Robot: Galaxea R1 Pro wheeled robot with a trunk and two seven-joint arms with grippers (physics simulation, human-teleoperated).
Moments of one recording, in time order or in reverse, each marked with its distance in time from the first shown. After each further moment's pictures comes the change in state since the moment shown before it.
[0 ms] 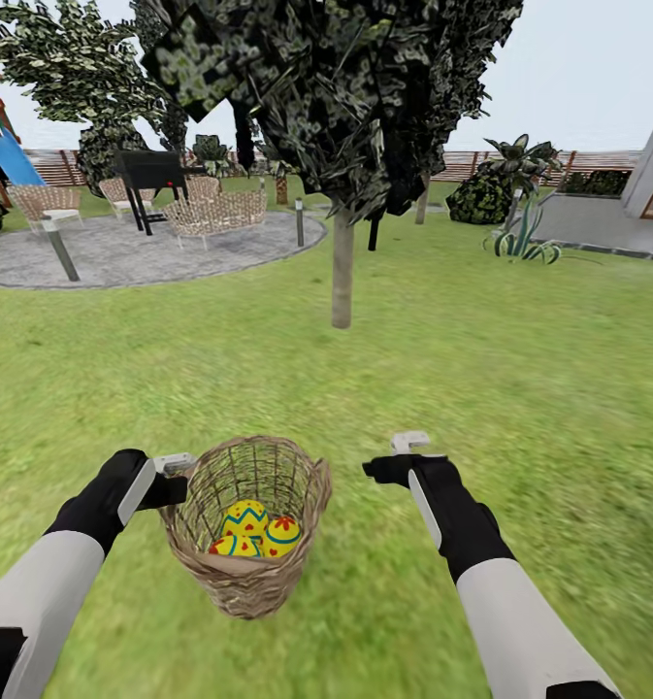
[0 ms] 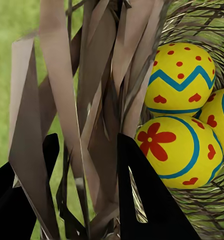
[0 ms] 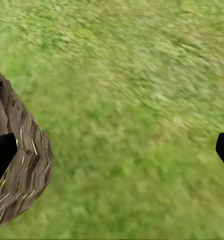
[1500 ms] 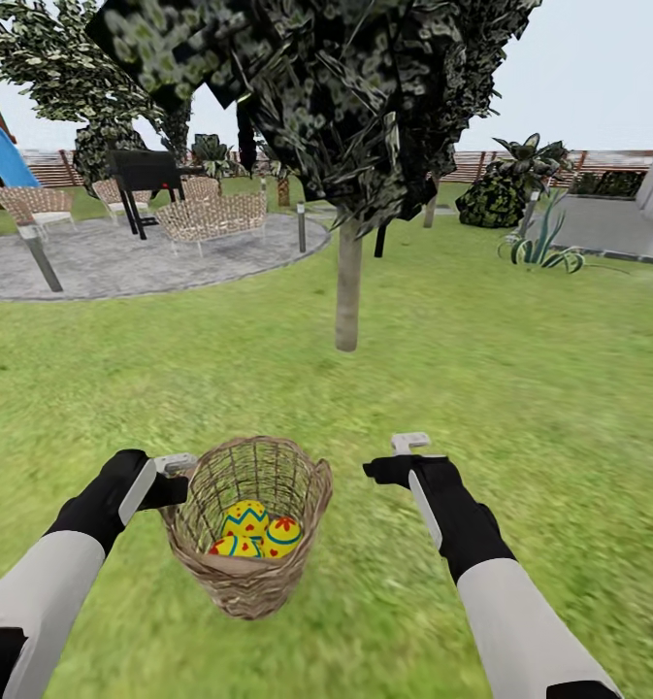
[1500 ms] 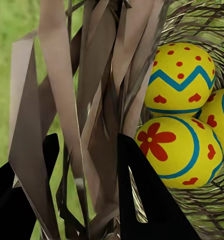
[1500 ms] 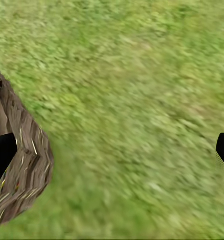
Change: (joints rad) left arm 0.000 -0.002 -0.003 0.000 0.000 0.000 0.000; right arm 0.000 -0.002 0.000 0.005 -0.001 -0.001 0.000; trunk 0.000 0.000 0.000
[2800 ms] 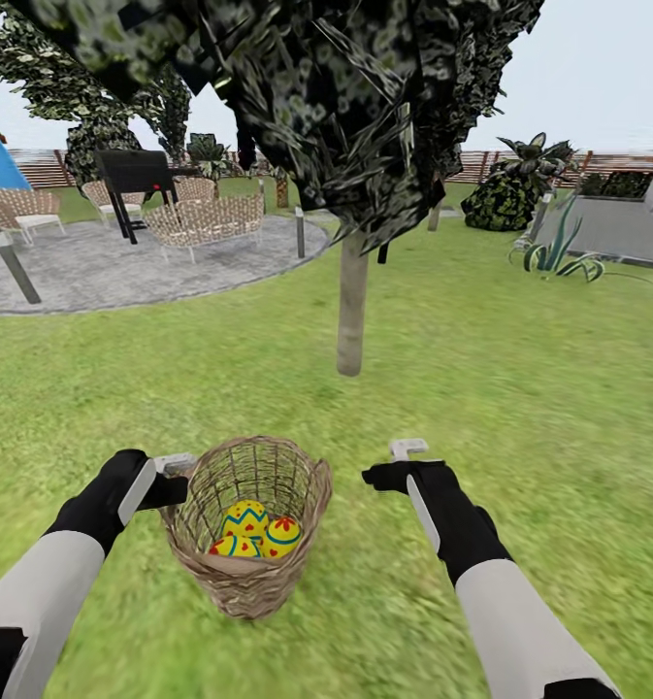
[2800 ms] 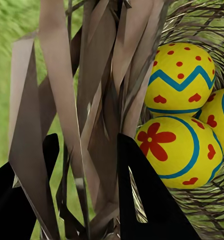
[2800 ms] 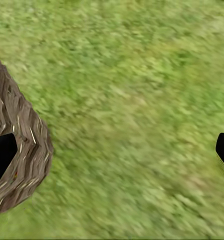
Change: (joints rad) left arm 0.000 0.002 -0.001 0.000 0.000 0.000 0.000; right arm 0.000 0.002 0.003 0.038 0.003 0.000 0.000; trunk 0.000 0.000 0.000
